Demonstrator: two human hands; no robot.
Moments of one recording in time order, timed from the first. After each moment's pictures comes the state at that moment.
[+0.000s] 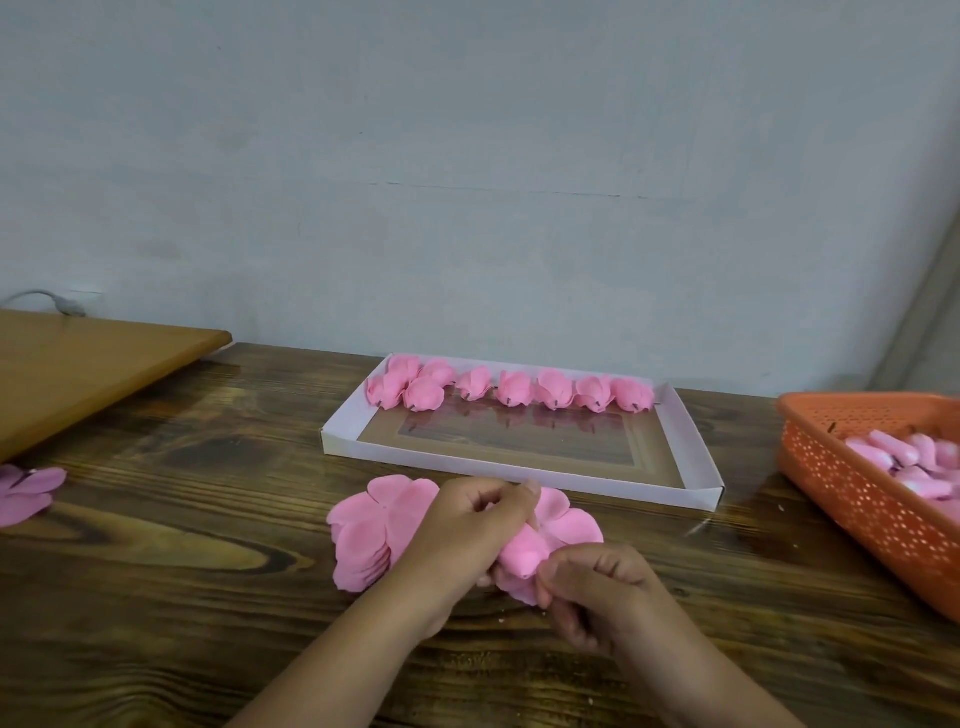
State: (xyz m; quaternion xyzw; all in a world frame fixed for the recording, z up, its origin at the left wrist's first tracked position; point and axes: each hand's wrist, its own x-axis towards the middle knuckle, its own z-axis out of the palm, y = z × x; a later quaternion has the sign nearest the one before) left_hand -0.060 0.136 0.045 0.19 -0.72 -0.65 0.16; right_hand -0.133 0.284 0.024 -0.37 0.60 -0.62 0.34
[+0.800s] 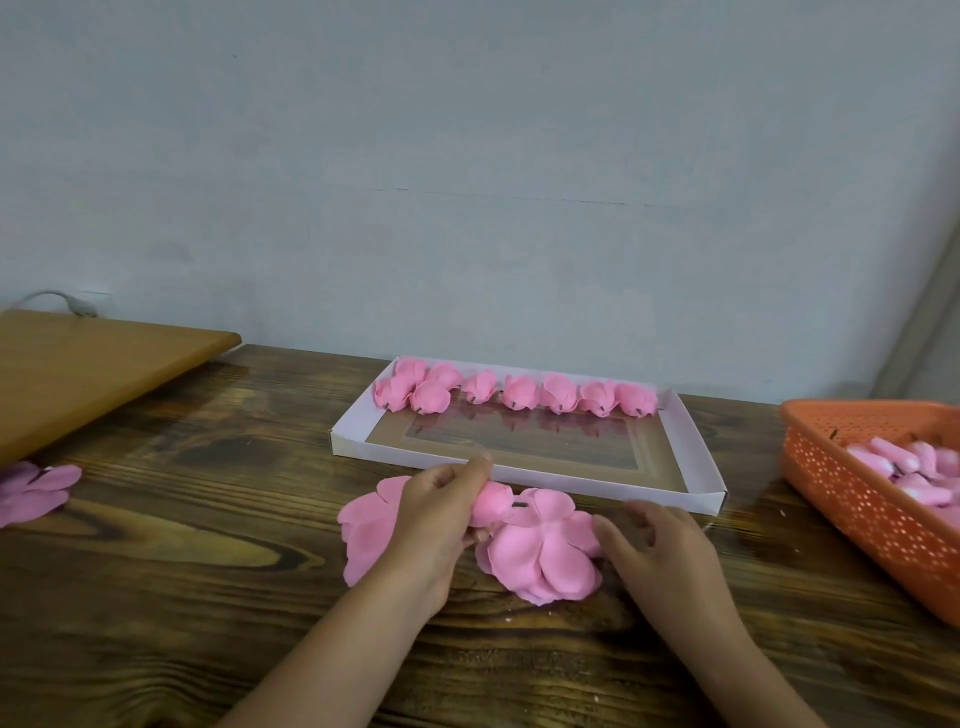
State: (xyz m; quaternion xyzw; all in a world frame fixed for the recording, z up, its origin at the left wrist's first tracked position) left_hand -0.076 0.110 0.031 0.29 -0.55 -0.74 0.25; right_hand -0.186 0.289 0.000 -0.24 0.89 -0.38 -0.06
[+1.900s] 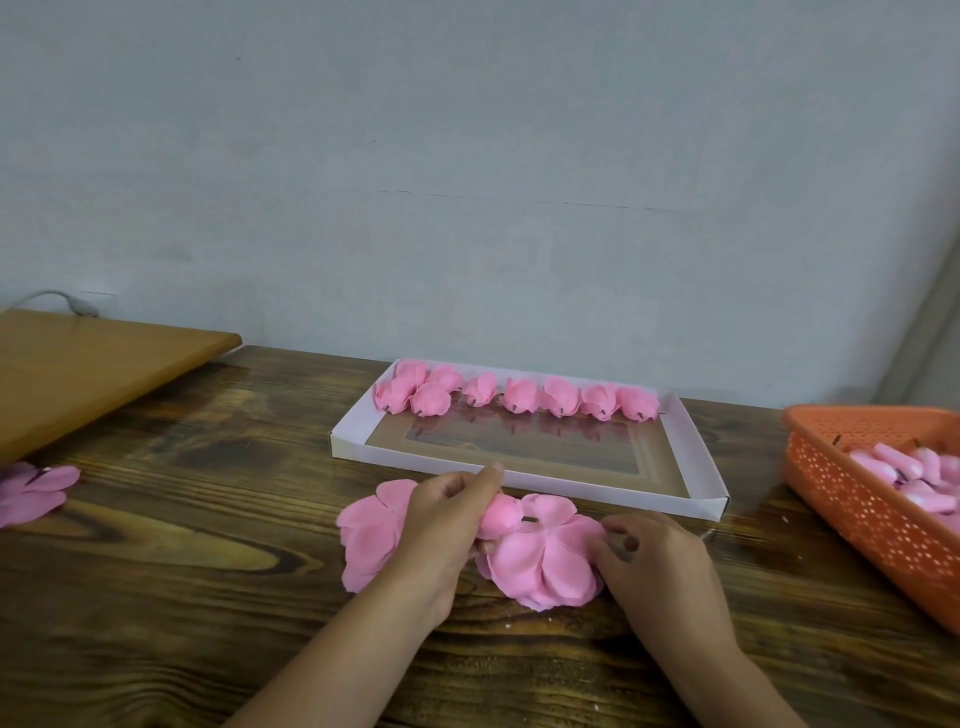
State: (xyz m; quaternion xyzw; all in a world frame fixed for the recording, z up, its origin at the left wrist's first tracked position) left_hand -0.080 0.112 0.024 0.30 -0.57 -0.72 0.25; right_hand -0.178 0.285 -0.001 -0.28 0.89 -0.35 -0.12
